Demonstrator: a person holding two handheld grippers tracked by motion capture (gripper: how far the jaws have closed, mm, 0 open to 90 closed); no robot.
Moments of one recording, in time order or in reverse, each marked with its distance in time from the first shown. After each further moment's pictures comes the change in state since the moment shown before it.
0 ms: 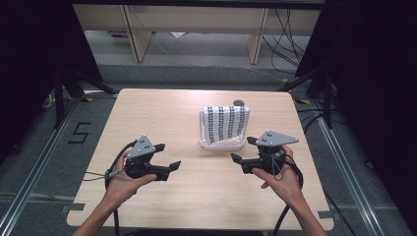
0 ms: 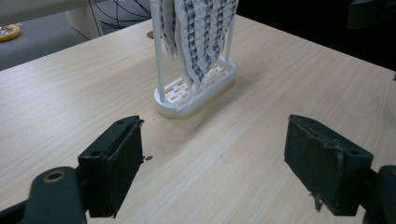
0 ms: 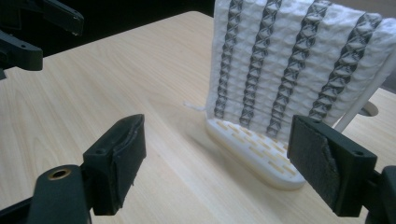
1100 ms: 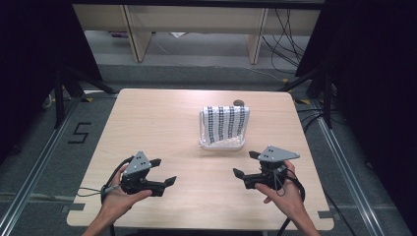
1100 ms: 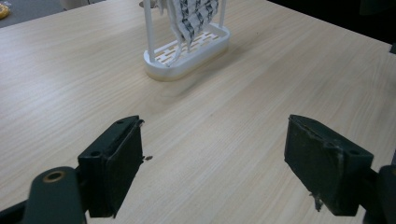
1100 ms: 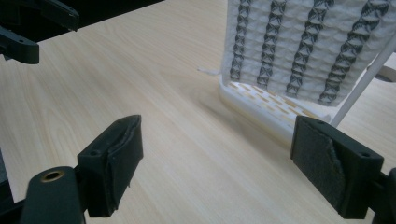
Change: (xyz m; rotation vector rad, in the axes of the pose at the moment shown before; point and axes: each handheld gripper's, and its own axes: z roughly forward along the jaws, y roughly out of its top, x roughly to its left) left arm -0.007 -0.039 -0.009 0.046 -0.008 -0.028; right arm 0.009 -0.039 -0.004 0.015 0.010 0.022
